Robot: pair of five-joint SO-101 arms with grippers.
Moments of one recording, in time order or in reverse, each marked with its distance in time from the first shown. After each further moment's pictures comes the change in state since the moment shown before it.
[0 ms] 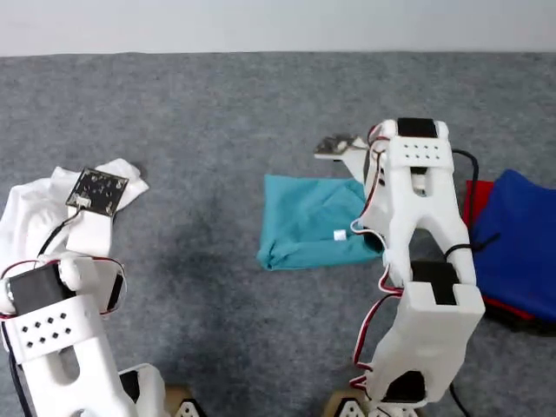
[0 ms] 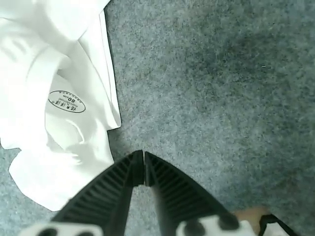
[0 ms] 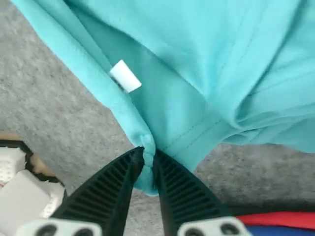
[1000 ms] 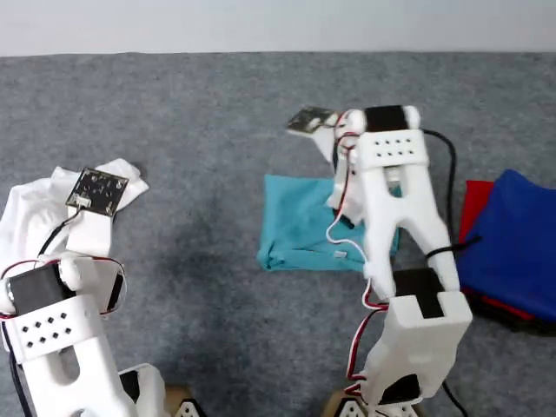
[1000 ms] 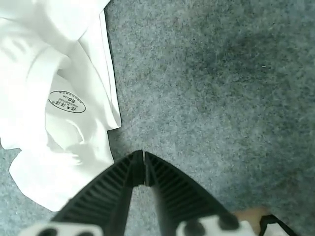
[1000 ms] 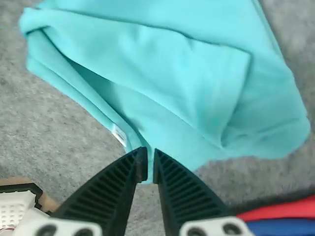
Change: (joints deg) left arm 0.0 0.0 0.0 -0.5 0.0; right arm -10.5 -4.1 -7.1 0.1 -12.8
